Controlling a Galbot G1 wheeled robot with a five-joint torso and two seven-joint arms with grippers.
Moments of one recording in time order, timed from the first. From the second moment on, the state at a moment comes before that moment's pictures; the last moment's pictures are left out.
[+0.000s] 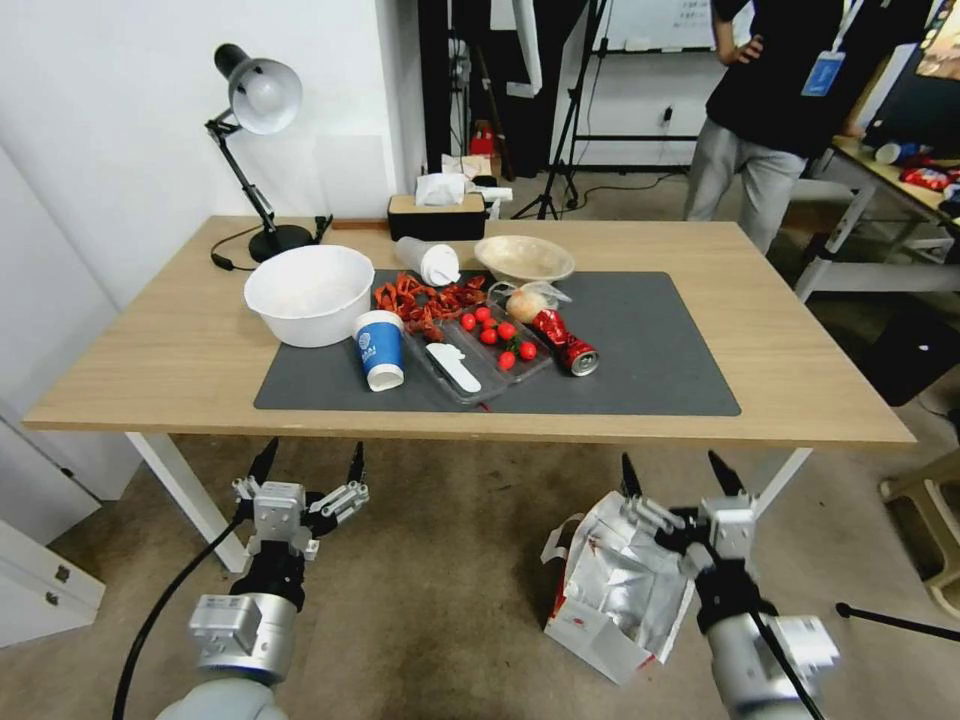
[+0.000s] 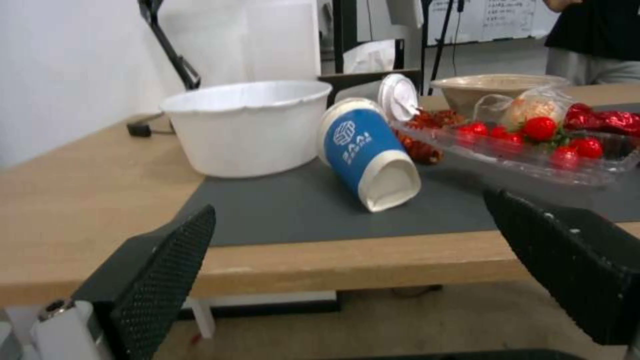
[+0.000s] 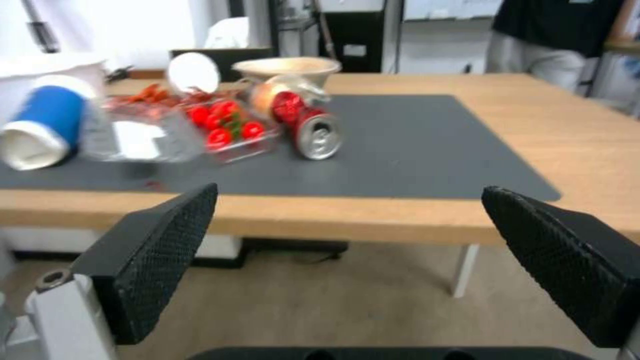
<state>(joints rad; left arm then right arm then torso) 1.78 -1.33 -0.51 -2.29 -0.19 0.01 -0.13 -2.00 1.56 0.54 2.43 0.03 -0.01 -0.09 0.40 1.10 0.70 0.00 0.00</state>
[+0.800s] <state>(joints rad) 1.84 -1.22 -0.46 -2.21 -0.38 -0.18 -0.24 -1.97 1.55 0.56 2.40 0.08 0.02 -0.14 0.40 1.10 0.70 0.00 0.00</state>
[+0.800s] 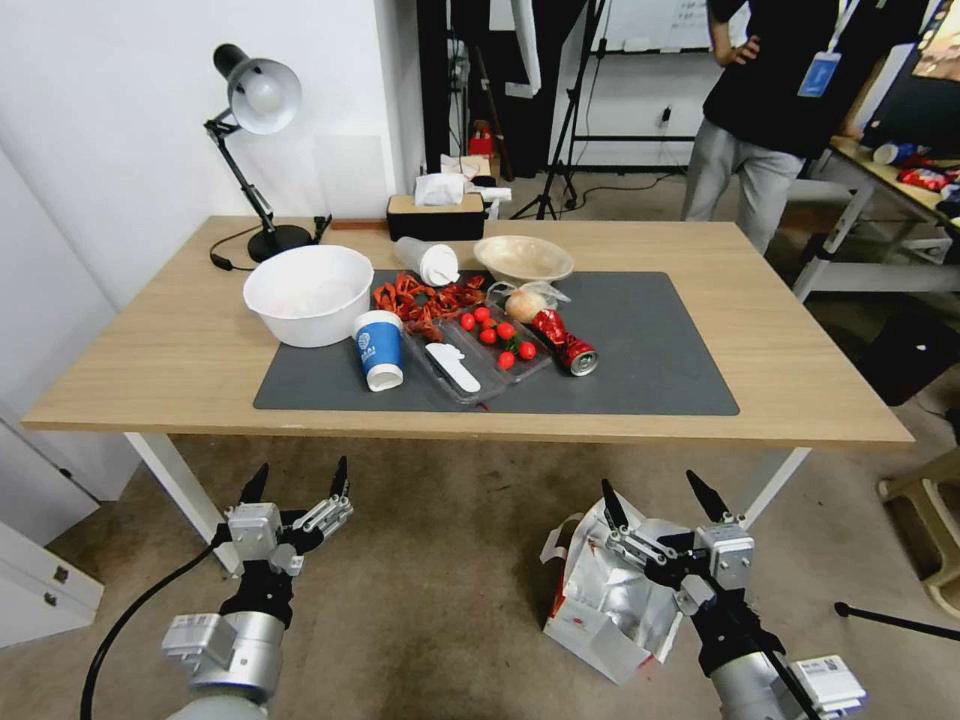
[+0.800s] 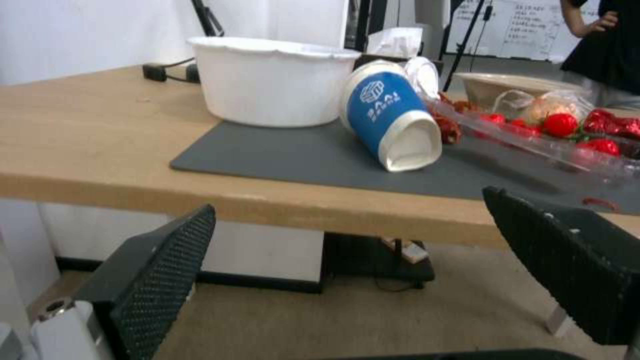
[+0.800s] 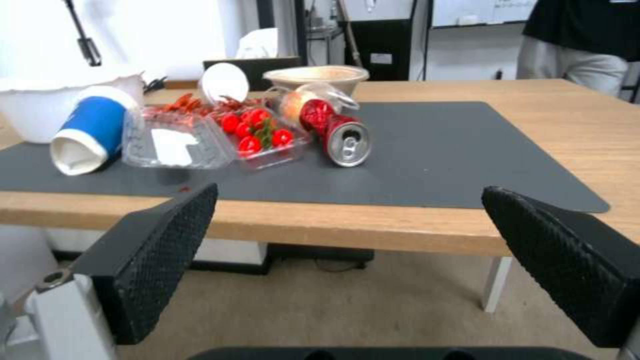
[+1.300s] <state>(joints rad) 1.88 -1.24 -0.47 -2.17 -0.38 -0.24 -0.23 -1.94 1.52 0.57 2.37 0.10 0.03 -0.12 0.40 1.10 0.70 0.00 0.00</state>
